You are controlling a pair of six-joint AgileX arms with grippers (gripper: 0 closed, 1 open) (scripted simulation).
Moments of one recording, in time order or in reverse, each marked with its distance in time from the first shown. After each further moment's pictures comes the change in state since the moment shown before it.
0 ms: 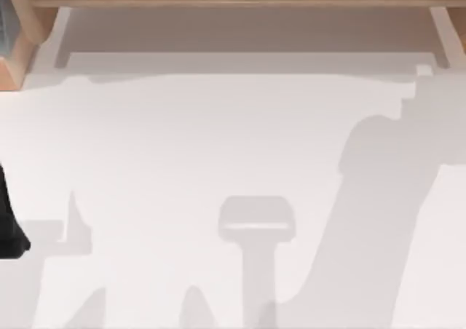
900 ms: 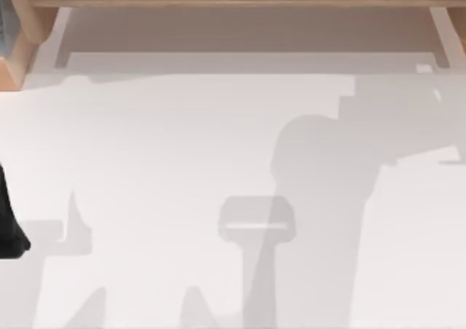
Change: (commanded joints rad) left arm 0.000 0.000 0.000 0.000 0.000 0.000; right arm 0.078 -0.052 0.043 -0.108 0.014 0.078
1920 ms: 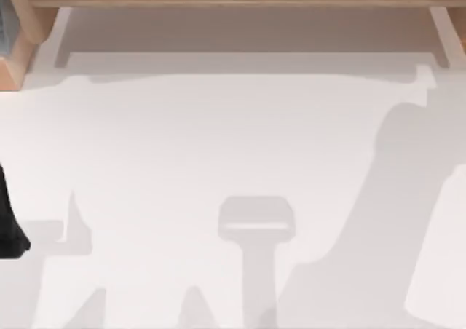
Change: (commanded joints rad) left arm 0.000 0.000 0.000 0.000 0.000 0.000; right arm -0.052 0.127 -0.149 0.269 -0.008 -0.051
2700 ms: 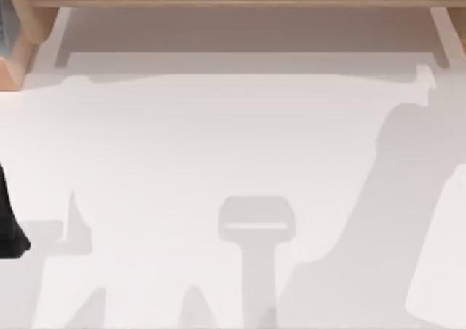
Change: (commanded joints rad) left arm 0.000 0.000 0.000 0.000 0.000 0.000; right arm 0.000 0.000 0.000 0.000 0.000 0.000
